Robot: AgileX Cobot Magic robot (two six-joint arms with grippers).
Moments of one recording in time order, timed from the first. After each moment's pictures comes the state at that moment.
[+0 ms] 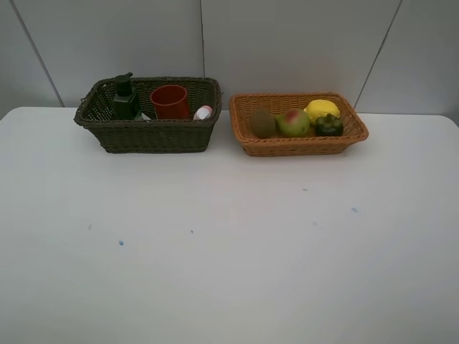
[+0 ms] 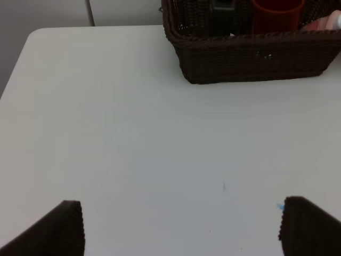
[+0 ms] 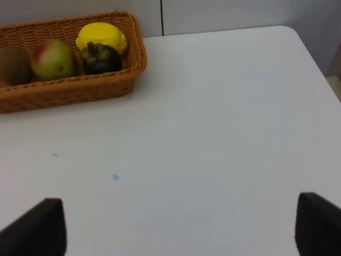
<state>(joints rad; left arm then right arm) -0.08 -0.01 -0.50 0.06 1.07 -0.10 -0.08 0.00 -0.52 -0.08 1.07 0.04</state>
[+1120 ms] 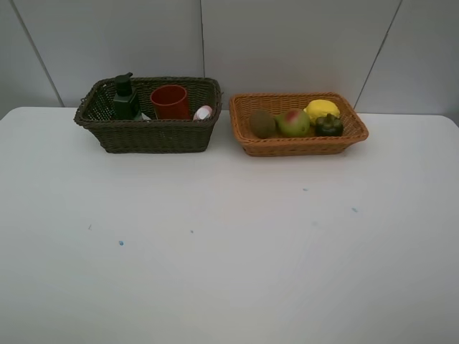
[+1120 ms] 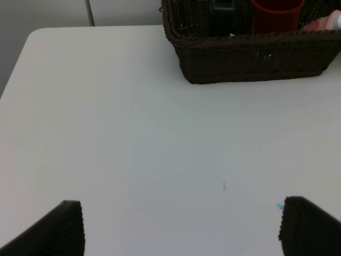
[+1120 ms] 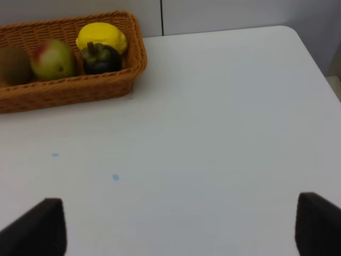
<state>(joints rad) -0.08 -0.01 -0.50 0.06 1.07 -0.10 -0.08 0.00 -0.52 -0.08 1.07 0.04</state>
